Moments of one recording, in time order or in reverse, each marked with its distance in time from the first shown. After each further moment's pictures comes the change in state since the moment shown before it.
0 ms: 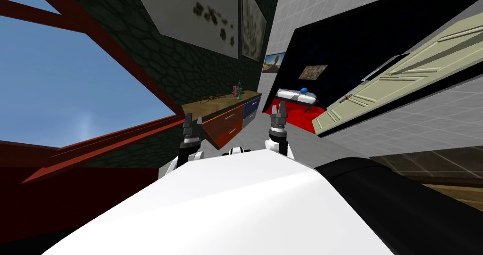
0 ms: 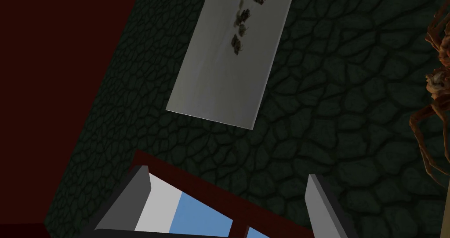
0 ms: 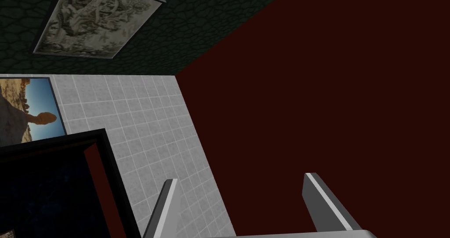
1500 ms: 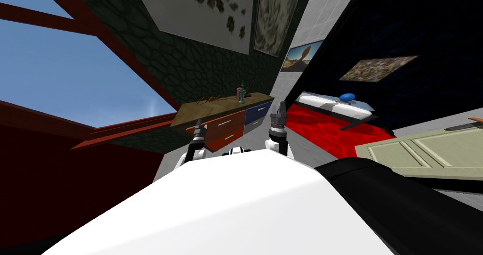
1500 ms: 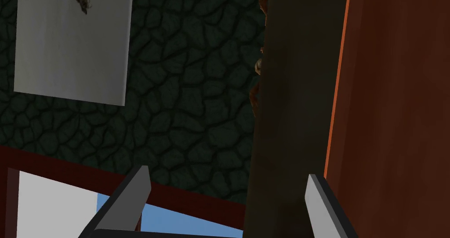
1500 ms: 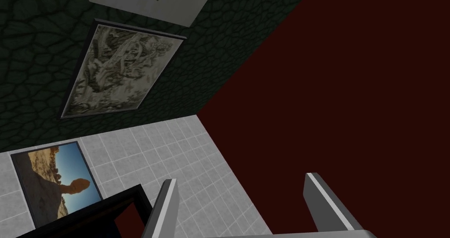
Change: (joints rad) left arm -0.114 0.015 0.044 0.294 0.041 0.194 0.099; right arm 0.000 0.000 0.000 0.000 0.000 0.000 0.000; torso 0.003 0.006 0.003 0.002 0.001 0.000
